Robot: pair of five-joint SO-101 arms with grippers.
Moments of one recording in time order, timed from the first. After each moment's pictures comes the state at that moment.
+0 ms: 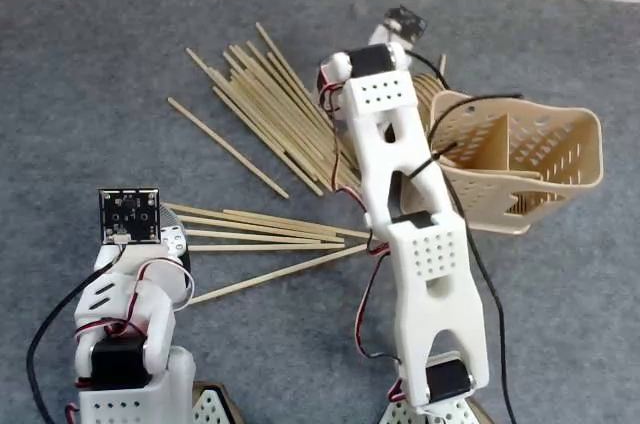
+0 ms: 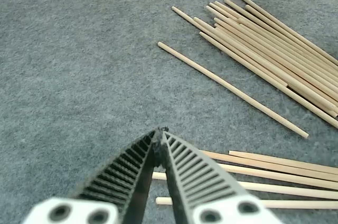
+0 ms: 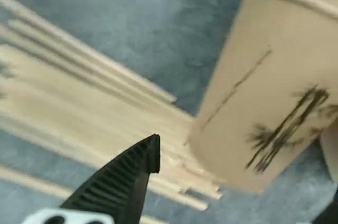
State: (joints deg) left arm -10.2 -104.2 84.8 57.5 0.6; right arm -19.2 48.4 -58.0 88.1 -44.4
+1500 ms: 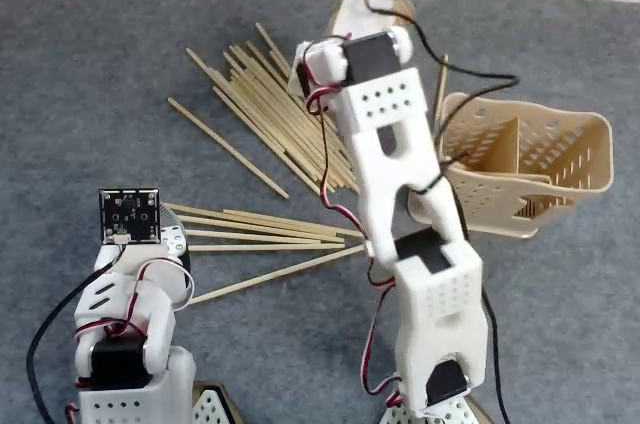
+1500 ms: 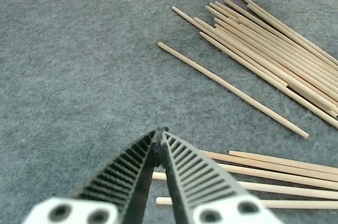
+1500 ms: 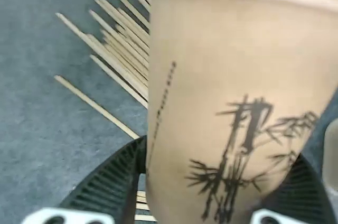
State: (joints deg) left arm -10.2 -104.2 84.8 57.5 0.6; right arm -25.6 26.7 -58.0 94.5 -27.7
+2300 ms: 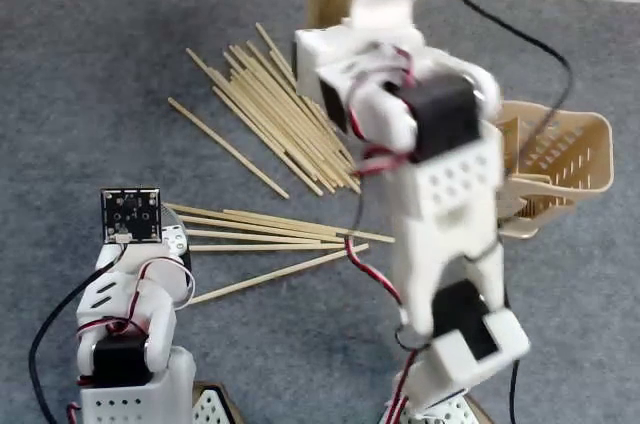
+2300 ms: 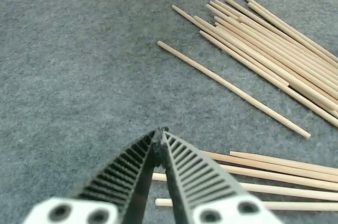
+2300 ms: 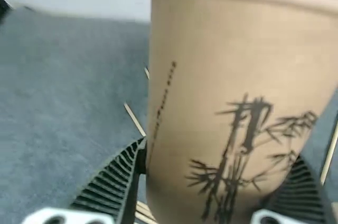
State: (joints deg) left arm -10.2 -104.2 86.2 56.0 0.6; right arm -28.3 2.1 -58.0 94.1 -10.4
